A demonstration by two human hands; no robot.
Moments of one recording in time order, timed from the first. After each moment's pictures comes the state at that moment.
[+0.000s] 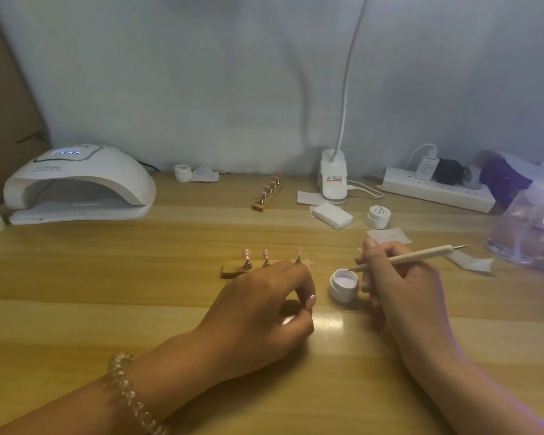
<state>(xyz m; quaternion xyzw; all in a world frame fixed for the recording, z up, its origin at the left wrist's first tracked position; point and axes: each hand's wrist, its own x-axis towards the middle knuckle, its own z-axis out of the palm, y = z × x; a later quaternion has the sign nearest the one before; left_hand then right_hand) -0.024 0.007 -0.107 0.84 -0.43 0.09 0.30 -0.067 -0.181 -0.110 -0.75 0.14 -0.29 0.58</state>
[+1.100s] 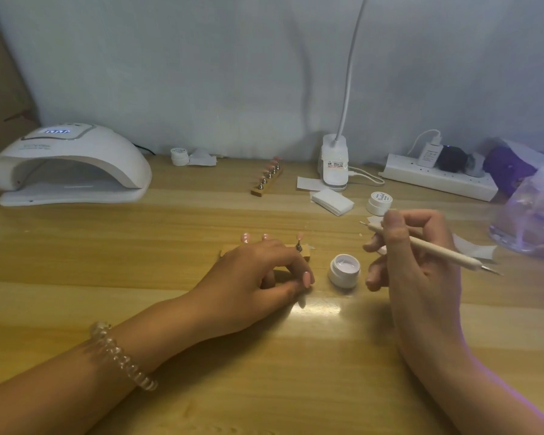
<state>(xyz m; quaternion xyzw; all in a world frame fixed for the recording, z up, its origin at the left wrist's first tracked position) -0.005 0.016 -0.105 0.84 -0.41 -0.03 0.36 -0.081 -0.165 -0.093 -0.69 0.08 -0.37 0.62</state>
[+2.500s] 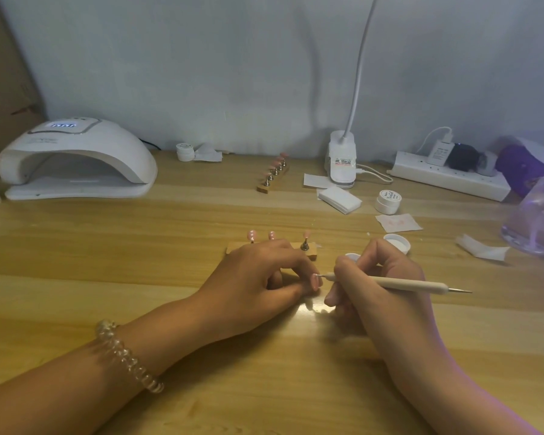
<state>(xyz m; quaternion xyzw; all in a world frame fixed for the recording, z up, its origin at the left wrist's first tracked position) -0.004 0.015 -0.110 0.83 -0.41 0.00 0.38 -0.086 -0.142 -0.096 -0.72 0.12 -0.17 0.66</state>
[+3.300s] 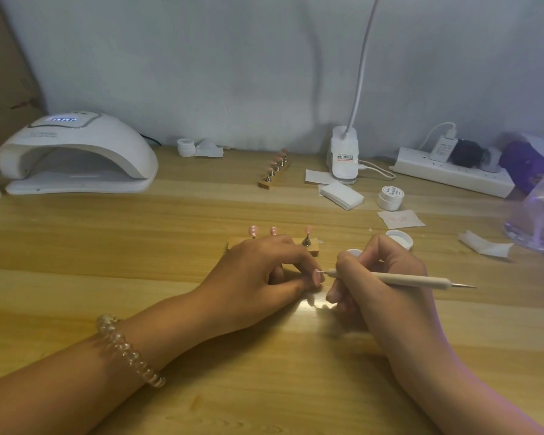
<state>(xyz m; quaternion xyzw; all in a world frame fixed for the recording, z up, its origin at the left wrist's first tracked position) -0.004 0.016 -0.110 0.83 -0.41 0.00 0.38 -0.086 -0.143 -0.097 -0.73 0.12 -0.18 0.65</state>
